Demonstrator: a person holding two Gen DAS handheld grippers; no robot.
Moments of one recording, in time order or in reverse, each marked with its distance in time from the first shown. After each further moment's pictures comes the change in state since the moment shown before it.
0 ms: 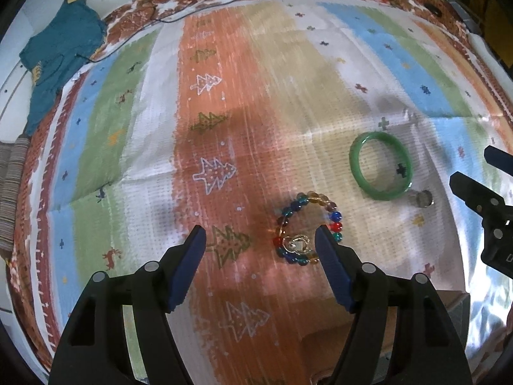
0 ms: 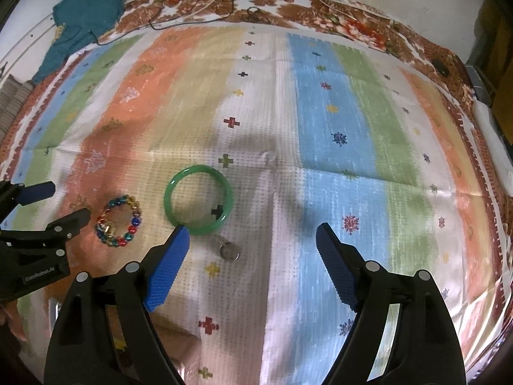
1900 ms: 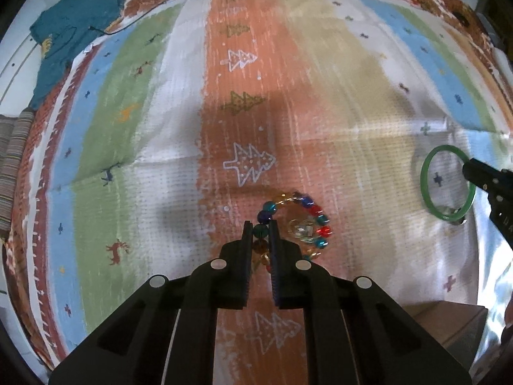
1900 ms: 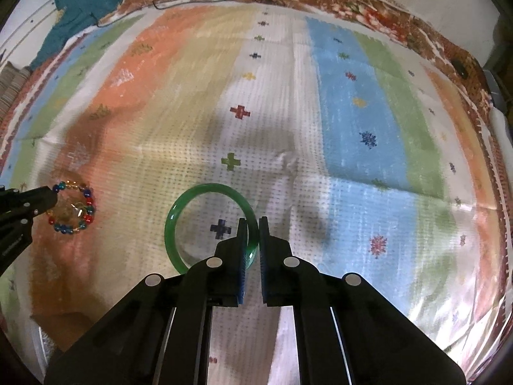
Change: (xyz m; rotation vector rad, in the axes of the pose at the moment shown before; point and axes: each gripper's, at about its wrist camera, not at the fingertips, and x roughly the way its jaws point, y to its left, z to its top) left arm 0.017 0.028 0.000 -0.088 0.047 0.020; right arm 0.031 0.010 0.010 -0.041 0.039 0.028
